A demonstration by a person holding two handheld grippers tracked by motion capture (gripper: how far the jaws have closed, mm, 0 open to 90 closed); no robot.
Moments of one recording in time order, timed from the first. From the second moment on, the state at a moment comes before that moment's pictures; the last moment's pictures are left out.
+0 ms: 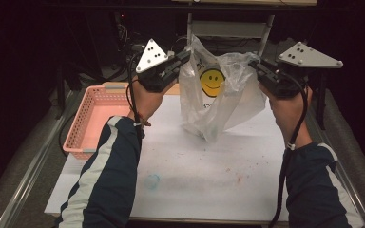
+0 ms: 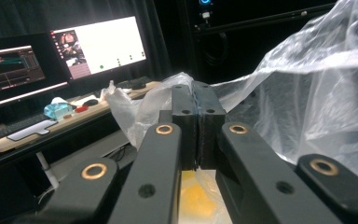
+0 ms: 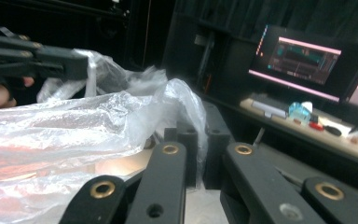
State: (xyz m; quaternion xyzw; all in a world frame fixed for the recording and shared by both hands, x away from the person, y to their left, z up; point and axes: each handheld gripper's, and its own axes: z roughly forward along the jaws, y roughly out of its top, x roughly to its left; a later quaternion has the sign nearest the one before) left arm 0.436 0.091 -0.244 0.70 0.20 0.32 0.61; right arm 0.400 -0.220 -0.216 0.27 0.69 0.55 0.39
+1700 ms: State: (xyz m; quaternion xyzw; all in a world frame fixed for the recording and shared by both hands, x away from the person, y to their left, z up) left arm 0.518 0.094 -0.283 0.72 0.33 0.35 0.50; right arm 0.495 -0.235 -0.279 0.38 0.70 0.47 0.38
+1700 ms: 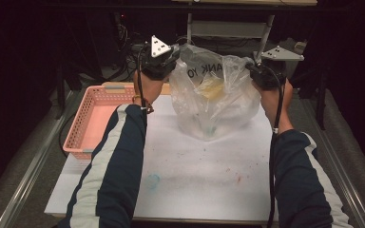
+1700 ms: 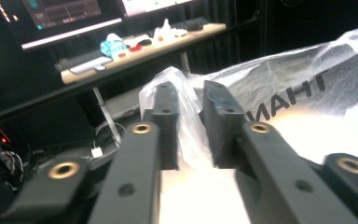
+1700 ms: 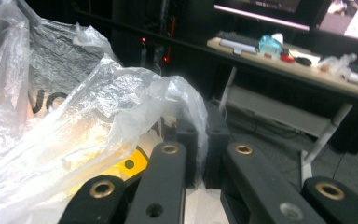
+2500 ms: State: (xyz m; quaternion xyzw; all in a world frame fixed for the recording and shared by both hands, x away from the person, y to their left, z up) left arm 0.509 0.113 -0.238 0.70 0.34 0.41 0.48; right arm 0.495 -0.259 -0.258 0.41 0.67 0.45 0.42
